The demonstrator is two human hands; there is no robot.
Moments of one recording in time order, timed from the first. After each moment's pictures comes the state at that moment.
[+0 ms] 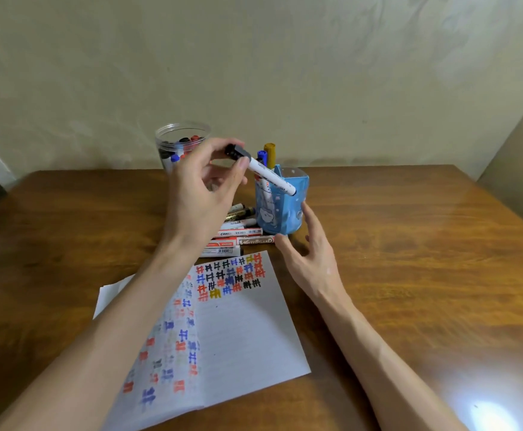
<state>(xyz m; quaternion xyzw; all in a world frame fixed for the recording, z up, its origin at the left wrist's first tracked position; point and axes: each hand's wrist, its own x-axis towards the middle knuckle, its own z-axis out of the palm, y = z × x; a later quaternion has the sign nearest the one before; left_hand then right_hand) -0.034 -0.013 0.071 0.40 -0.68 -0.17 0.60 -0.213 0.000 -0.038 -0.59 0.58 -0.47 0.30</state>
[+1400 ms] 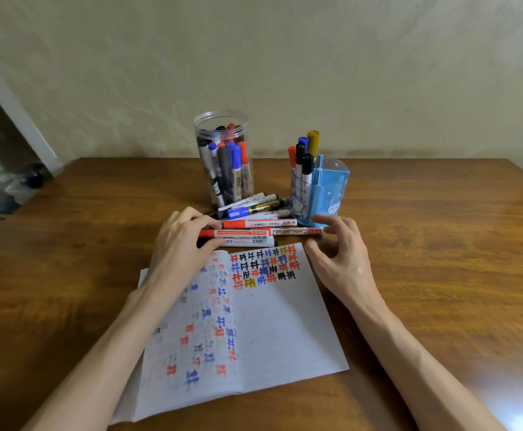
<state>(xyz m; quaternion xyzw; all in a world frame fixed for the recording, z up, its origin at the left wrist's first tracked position) 0.068 -0.010 -0.029 0.66 -0.70 -0.01 0.26 -0.206 0.004 -0.051 -0.64 0.56 -0.46 0.23</state>
